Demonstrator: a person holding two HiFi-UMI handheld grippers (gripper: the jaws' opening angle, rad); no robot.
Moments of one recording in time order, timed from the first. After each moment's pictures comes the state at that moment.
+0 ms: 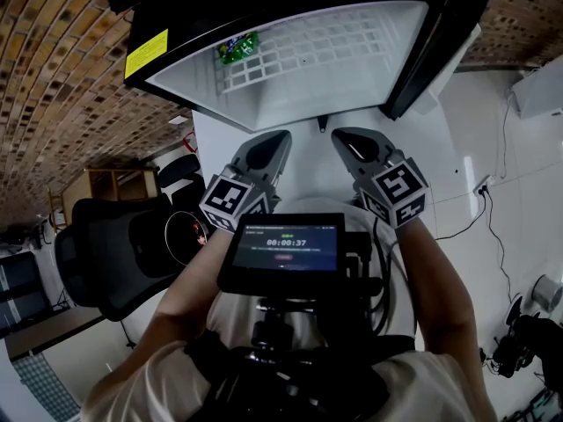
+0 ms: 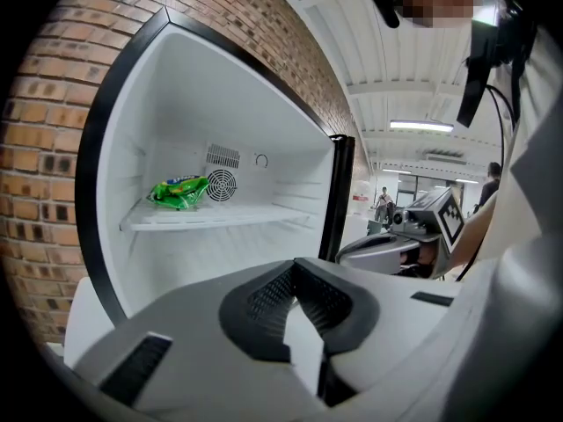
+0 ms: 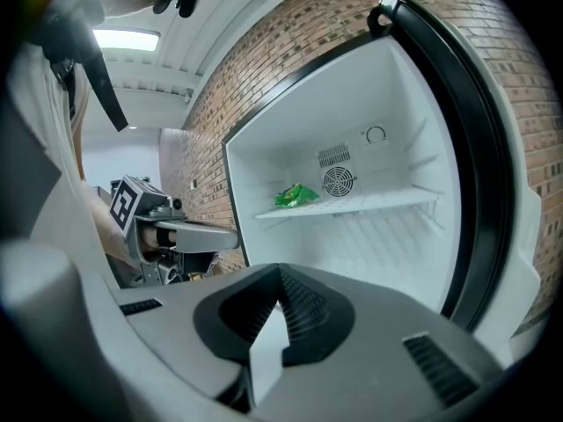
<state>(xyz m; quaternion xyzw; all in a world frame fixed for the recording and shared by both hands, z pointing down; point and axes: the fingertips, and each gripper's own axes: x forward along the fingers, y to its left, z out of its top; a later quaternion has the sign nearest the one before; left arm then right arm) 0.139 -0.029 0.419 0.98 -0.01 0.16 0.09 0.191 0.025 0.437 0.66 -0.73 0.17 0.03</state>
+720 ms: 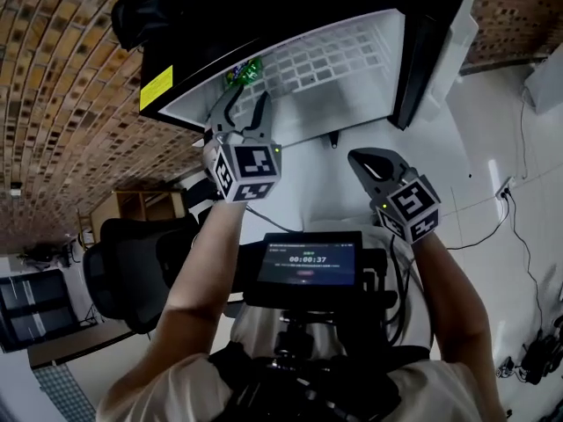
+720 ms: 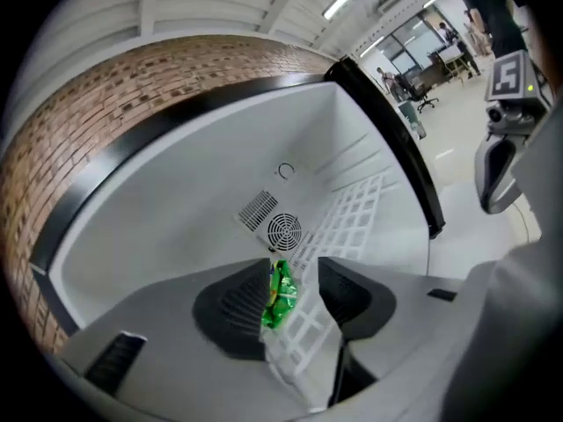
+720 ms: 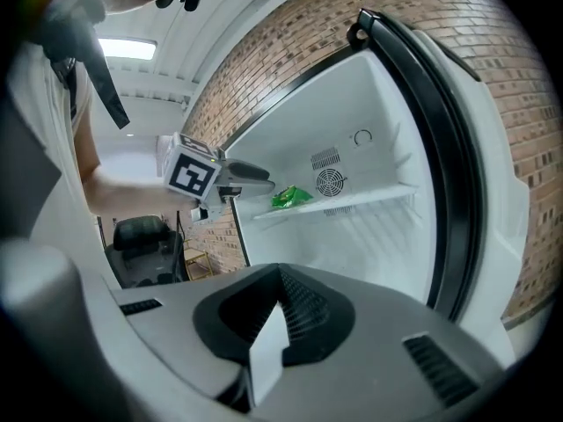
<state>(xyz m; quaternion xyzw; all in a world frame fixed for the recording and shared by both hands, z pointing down) 0.193 -0.137 0.350 0.89 -0.19 0.27 -0.33 0.199 0.046 0.443 0.67 -0.72 0.17 0.01</state>
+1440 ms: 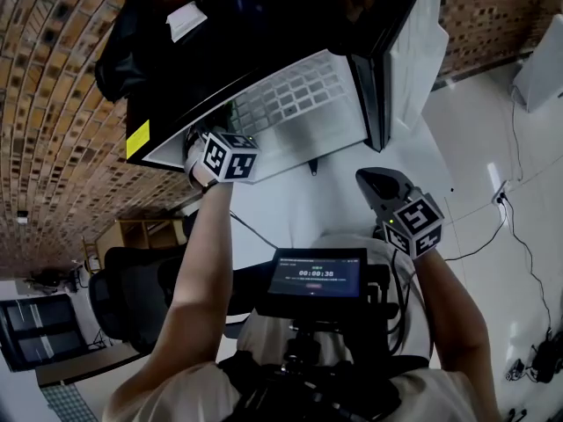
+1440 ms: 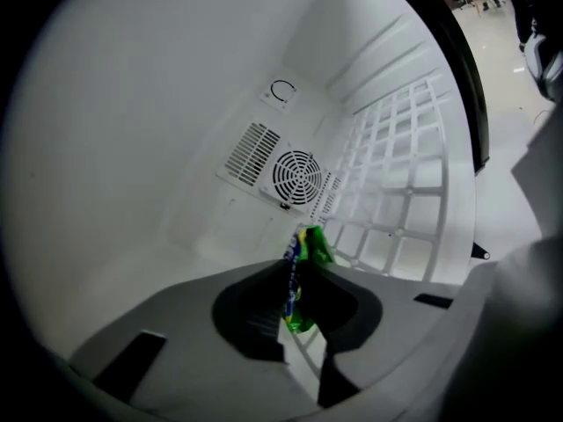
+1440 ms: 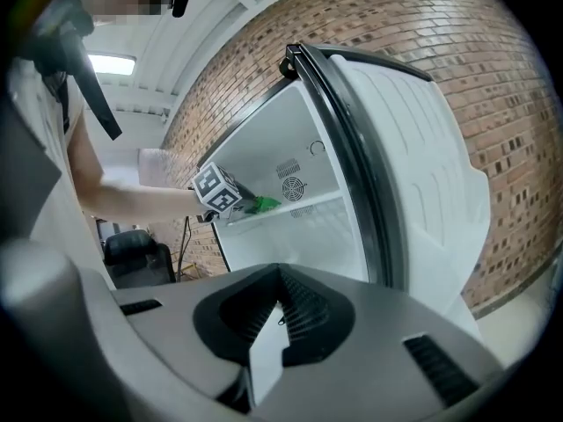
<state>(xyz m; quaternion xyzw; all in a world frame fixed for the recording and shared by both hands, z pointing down) 0.226 -0.232 0.401 0.78 -0.26 0.44 -0.37 0.266 0.091 0.458 0.70 -0.68 0.20 -0.04</state>
